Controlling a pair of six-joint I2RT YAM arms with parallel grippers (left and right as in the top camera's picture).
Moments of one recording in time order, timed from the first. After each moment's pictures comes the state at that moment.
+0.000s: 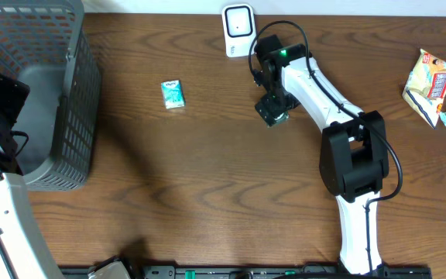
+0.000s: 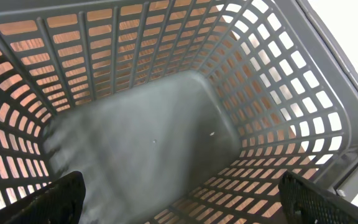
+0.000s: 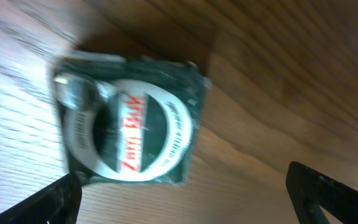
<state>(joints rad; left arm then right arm) 0.49 1.26 1.47 -0.91 -0.14 -0.63 0.37 2.29 1.91 -1.16 0.19 -0.21</state>
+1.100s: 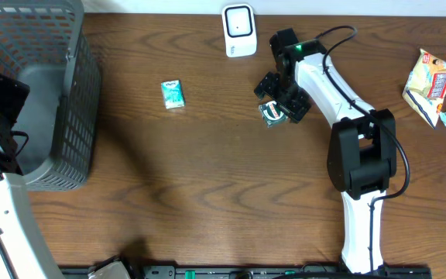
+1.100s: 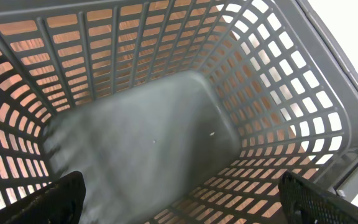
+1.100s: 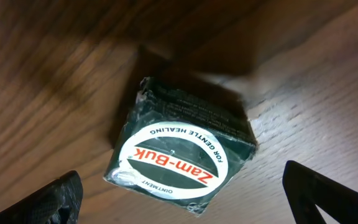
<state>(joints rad) 0.49 1.26 1.47 -0.91 -0.14 -0.62 0.31 2.29 1.91 -1.12 -0.08 1.04</state>
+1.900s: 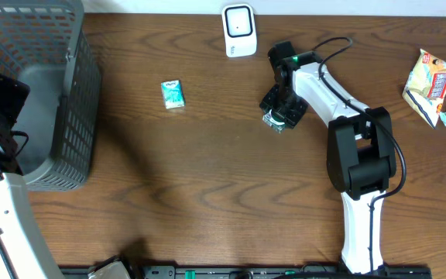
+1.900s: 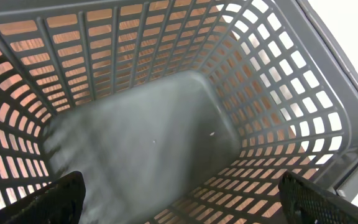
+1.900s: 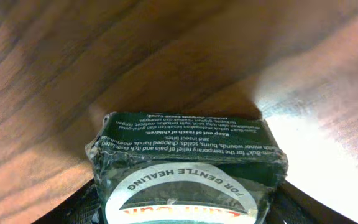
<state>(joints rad) 0.49 1.26 1.47 -0.91 -0.14 -0.62 0.31 2.29 1.79 -1.03 -0.07 0.92</state>
